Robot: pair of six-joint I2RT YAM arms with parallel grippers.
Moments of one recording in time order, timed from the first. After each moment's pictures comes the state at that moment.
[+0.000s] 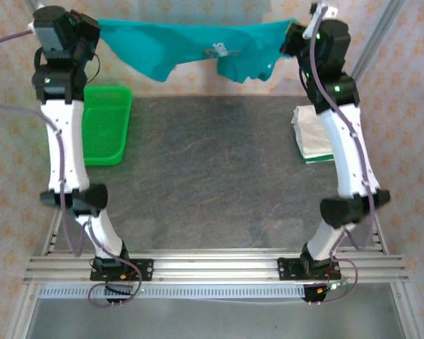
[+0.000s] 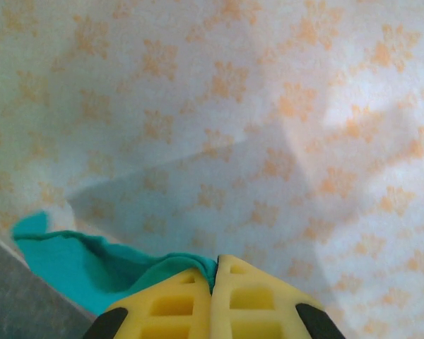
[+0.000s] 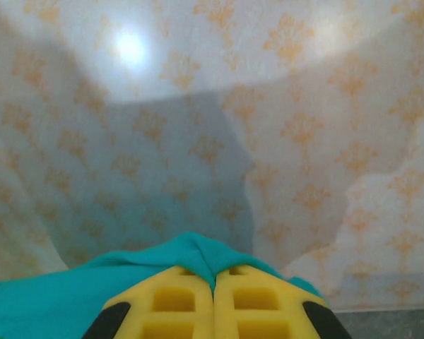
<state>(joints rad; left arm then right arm) 0.09 1.65 2.25 -0.73 0.00 -1.00 0.24 1.54 1.91 -0.43 0.07 0.26</state>
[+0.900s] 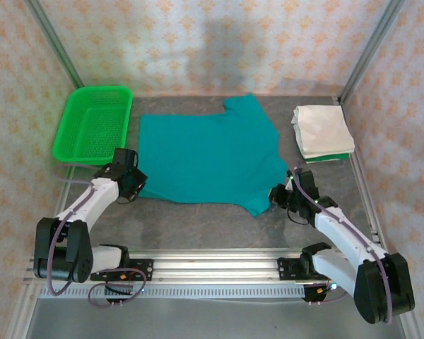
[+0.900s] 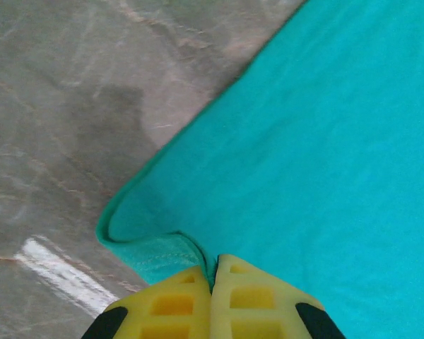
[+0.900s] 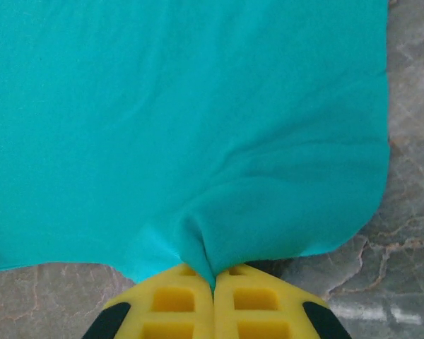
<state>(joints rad) -0.03 1.27 0.70 -0.57 -0.02 -1.01 0.26 0.94 0.43 -0.38 -0.25 0.69</state>
